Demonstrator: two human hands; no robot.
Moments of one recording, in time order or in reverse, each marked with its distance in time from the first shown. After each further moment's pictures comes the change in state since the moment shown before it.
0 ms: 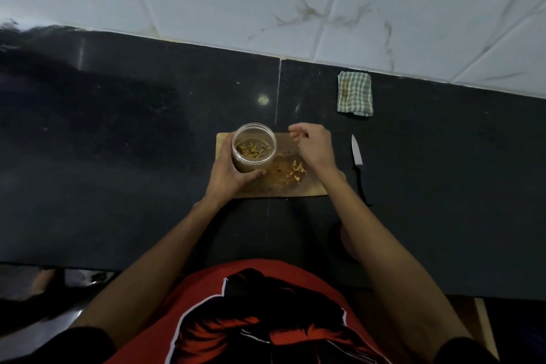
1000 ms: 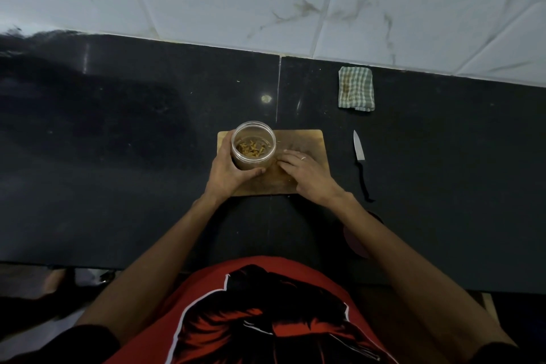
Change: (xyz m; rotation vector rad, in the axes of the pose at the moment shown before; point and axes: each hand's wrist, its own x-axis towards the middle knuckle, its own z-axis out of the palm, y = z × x) left_hand 0.001 -0.003 -0.001 0.039 0.004 -0.008; right_hand -0.035 0.047 0.013 -0.685 -0.451 -0.497
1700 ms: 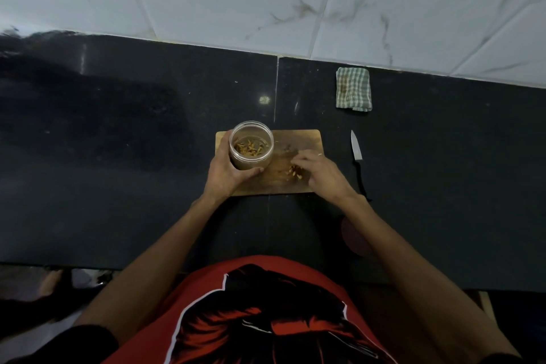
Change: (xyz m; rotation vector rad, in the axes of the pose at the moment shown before) left_hand -0.002 0.001 0.000 -0.020 0.012 0.013; right_hand -0.023 0.016 -0.010 0.181 0.123 0.127
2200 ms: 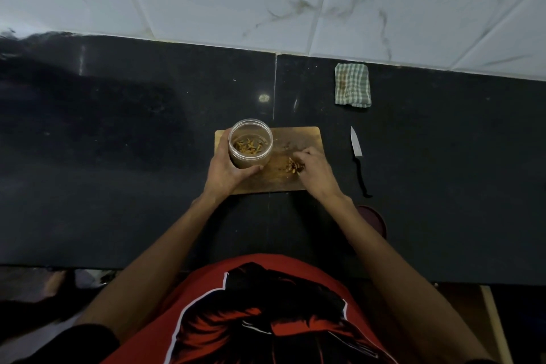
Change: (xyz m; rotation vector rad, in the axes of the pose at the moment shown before) left_hand 0.000 -0.001 0.000 0.017 -0.014 0.002; right_hand 0.011 -0.021 0.015 0.150 0.086 0.332
